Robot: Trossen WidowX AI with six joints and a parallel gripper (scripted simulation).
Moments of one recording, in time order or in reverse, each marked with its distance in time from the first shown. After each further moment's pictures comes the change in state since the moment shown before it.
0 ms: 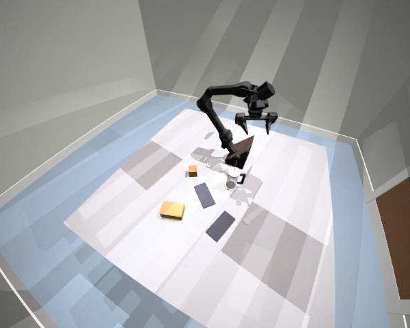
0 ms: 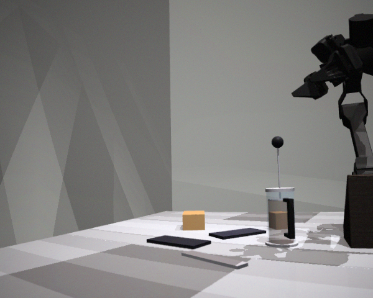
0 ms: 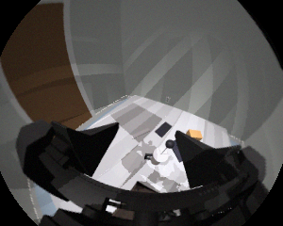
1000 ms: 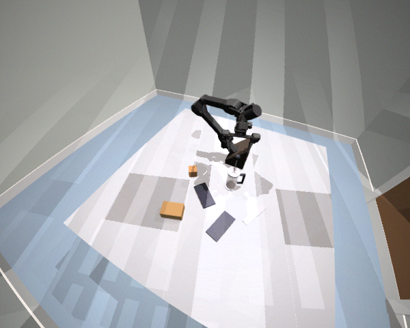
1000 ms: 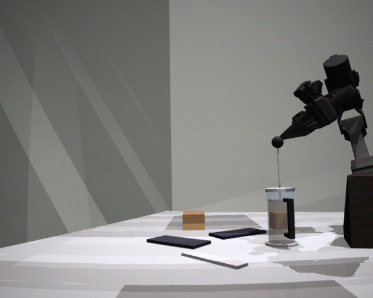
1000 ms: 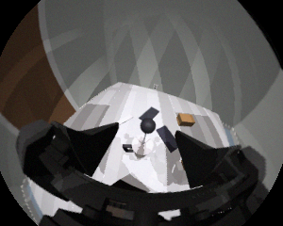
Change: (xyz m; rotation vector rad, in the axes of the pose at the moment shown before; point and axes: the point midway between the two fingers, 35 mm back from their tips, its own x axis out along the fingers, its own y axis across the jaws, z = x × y) arm 0.054 -0.074 -0.074 0.015 0.100 -0.169
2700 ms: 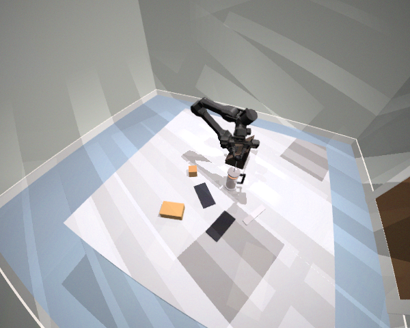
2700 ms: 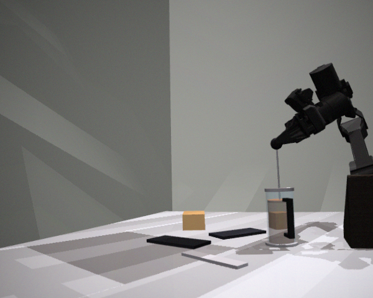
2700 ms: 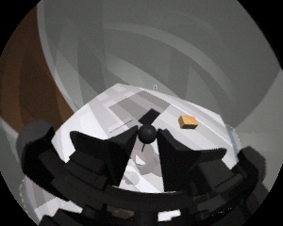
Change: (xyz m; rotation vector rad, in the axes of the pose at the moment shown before) arm 0.032 -0.001 -0.004 0.005 -0.022 -0.001
